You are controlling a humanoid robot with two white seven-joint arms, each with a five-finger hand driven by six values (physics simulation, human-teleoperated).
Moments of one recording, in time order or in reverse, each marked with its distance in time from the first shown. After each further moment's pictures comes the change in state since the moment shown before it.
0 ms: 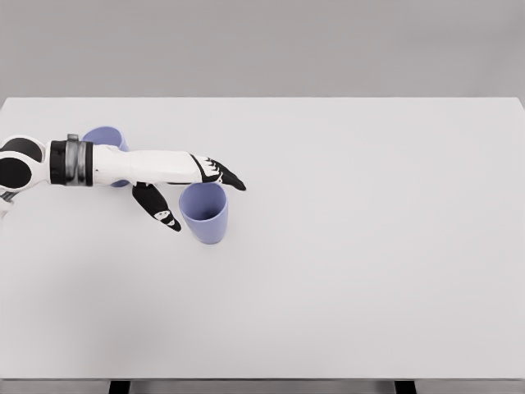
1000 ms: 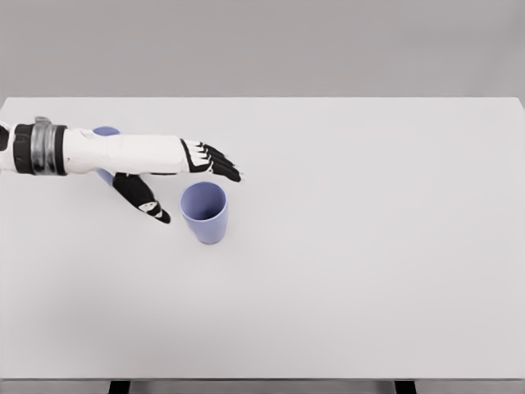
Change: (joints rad) left arm -0.041 0.104 0.027 -0.143 0.052 0.000 0.000; right arm 0.000 0.000 0.000 0.000 0.000 0.000 0.000
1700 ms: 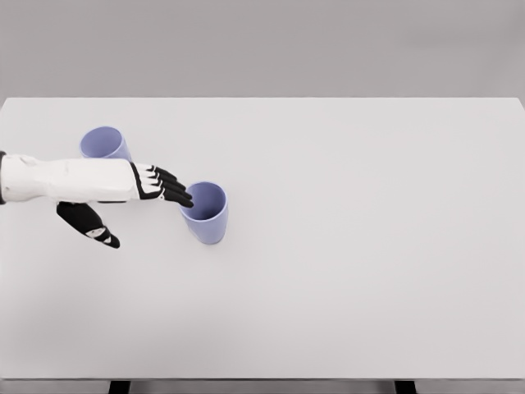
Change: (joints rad) left arm 0.117 0.228 0.079 -0.171 -0.016 0.000 0.000; right arm 0.000 0.000 -0.004 0.000 0.001 0.000 0.000
